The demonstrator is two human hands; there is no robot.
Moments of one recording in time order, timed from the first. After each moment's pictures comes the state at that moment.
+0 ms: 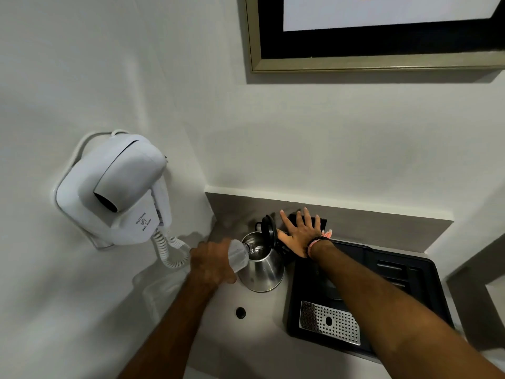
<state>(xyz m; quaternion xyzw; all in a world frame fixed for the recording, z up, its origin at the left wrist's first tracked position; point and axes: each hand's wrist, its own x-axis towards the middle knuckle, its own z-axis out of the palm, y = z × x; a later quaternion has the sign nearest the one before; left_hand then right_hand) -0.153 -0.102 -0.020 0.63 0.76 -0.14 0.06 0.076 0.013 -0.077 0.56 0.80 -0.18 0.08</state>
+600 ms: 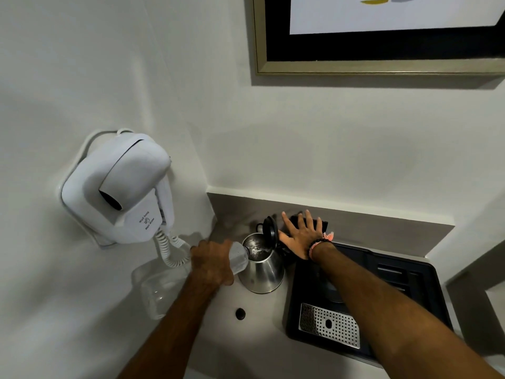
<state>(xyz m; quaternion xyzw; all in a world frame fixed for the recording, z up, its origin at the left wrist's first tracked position) -0.151 -0.105 -0.016 0.63 0.76 -0.17 0.02 0.076 0.012 -0.075 0.57 0.80 -0.19 0.09</state>
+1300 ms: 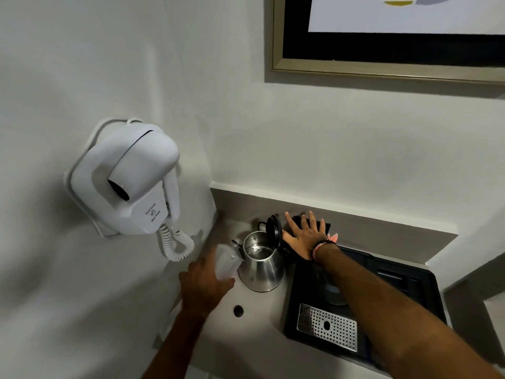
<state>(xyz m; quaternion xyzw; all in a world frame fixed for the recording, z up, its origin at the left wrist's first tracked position) -0.170 -0.155 -0.078 0.56 0.82 0.10 0.06 0.075 0.009 -0.067 0.57 0.79 -0.19 0.09</state>
